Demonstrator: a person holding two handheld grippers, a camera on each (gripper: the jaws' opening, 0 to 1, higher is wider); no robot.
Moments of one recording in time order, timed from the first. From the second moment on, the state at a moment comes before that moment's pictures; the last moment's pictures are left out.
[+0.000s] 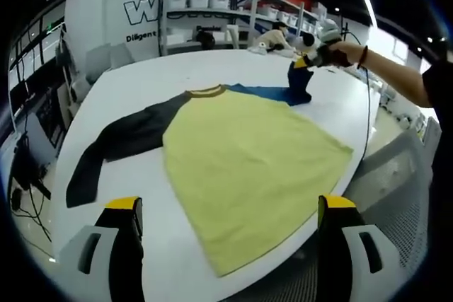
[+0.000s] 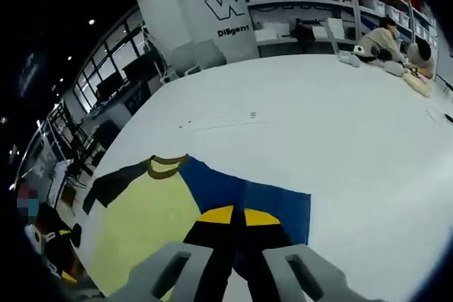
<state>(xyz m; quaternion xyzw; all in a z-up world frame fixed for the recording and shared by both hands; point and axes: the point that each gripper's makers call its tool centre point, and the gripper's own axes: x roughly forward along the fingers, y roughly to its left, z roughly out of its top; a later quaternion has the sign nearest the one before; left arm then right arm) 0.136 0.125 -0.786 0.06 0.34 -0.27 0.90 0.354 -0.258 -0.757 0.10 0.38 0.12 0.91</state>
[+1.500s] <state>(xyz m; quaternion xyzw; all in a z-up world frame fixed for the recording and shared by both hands) 0.128 0.131 -0.788 0.06 0.35 -0.27 0.89 0.359 -0.031 -0.722 0.03 0.35 0.26 0.90</state>
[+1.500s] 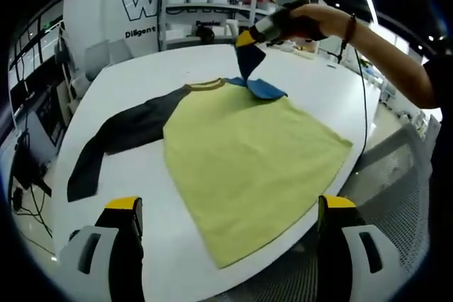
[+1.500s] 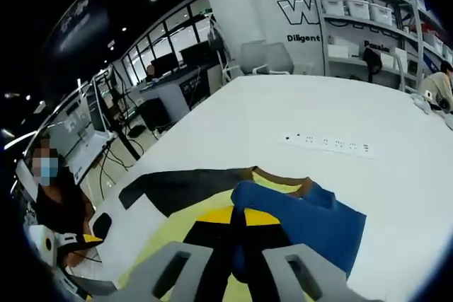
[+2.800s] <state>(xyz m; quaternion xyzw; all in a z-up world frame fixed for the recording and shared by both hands) 0.123 0.142 -0.794 0.05 0.36 -0.26 0.90 0.354 0.071 -0.812 0.00 0.42 0.32 0.85</state>
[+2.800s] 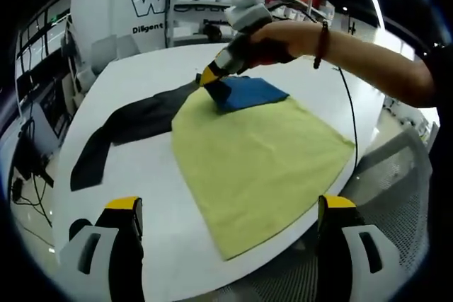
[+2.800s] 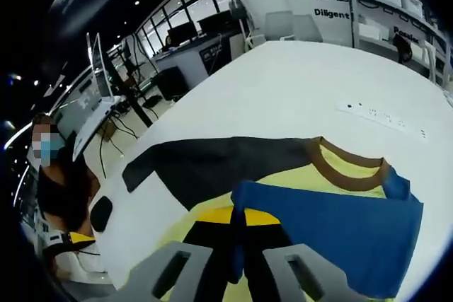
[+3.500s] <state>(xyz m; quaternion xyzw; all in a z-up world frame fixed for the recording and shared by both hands) 0.125 0.146 -0.799 0.05 0.36 -0.25 0.89 0.349 0.102 -0.839 0.06 0.43 0.36 0.82</state>
